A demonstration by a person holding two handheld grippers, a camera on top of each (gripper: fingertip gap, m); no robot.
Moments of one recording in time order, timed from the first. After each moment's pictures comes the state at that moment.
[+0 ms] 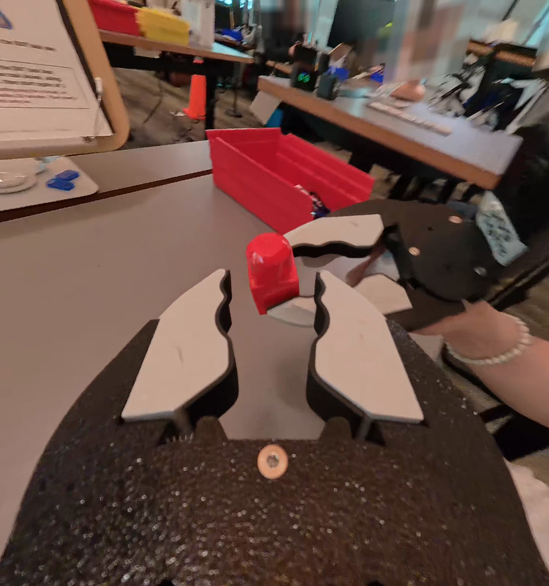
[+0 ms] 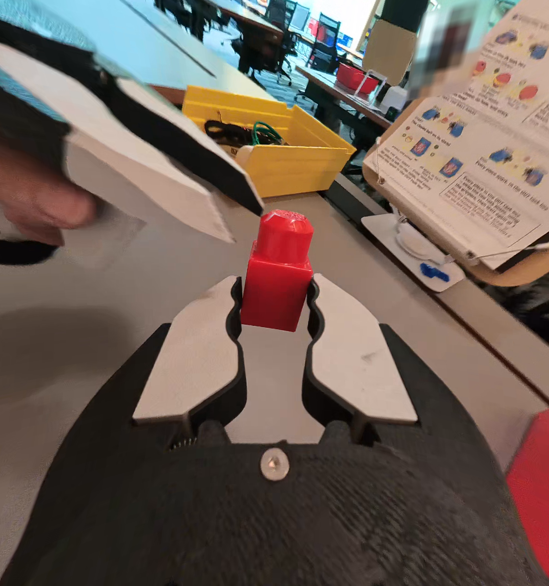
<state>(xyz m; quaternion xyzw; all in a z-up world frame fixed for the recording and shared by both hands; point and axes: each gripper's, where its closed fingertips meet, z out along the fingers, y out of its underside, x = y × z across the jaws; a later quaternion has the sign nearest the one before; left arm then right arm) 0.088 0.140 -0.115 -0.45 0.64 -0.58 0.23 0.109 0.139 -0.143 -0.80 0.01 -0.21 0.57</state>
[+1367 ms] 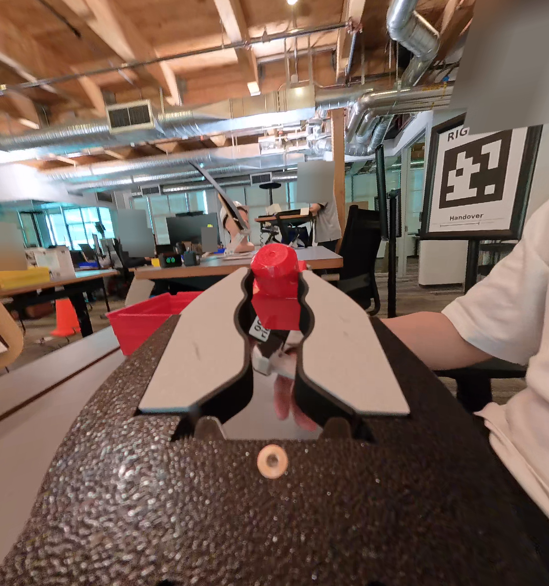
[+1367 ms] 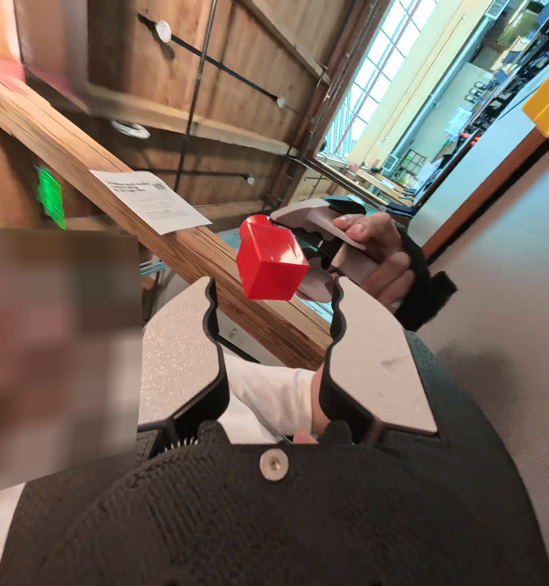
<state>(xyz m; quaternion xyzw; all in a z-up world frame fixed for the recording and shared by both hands) 0.040 0.160 -0.073 -0.11 0.56 -0.79 0.22 0.046 0.137 -0.099 -0.48 0.15 0.61 0.61</state>
